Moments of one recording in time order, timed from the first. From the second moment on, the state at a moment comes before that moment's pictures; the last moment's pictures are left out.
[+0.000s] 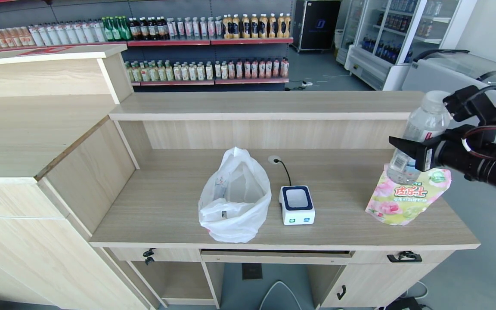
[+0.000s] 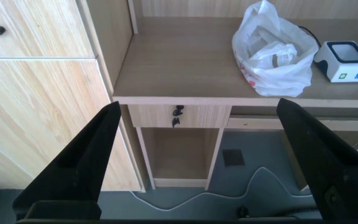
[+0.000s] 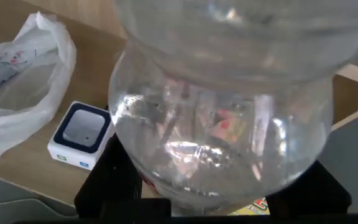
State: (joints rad) left arm 0.00 0.00 0.00 0.00 -0.02 0.00; right arm 0.04 1.59 -0.79 -0.74 0.19 -0.33
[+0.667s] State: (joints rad) left arm 0.00 0.00 0.00 0.00 -0.02 0.00; right arm 0.03 1.72 -0.75 -1.06 0.09 -0.78
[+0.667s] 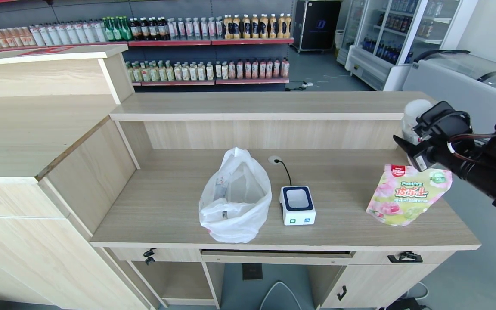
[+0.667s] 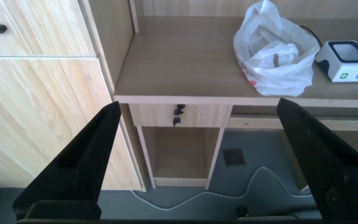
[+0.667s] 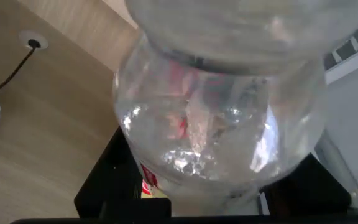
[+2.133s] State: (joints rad) left arm 0.00 0.00 0.00 0.00 -0.02 0.00; right arm -0.01 2.21 -0.73 -1.57 0.59 -1.03
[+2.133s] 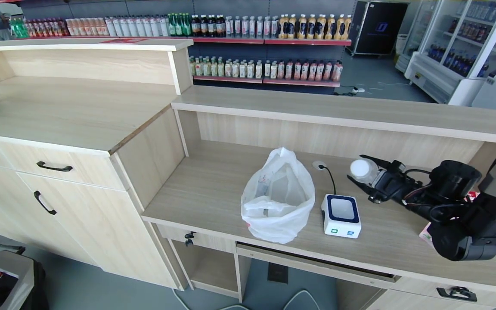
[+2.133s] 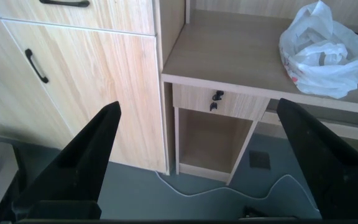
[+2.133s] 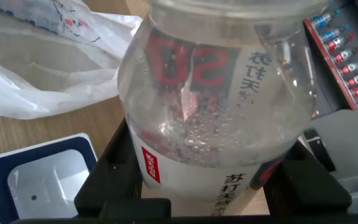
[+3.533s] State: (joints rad) left arm 0.00 0.00 0.00 0.00 -0.02 0.00; right arm 0.01 2.36 -0.84 -1.57 0.72 -1.04
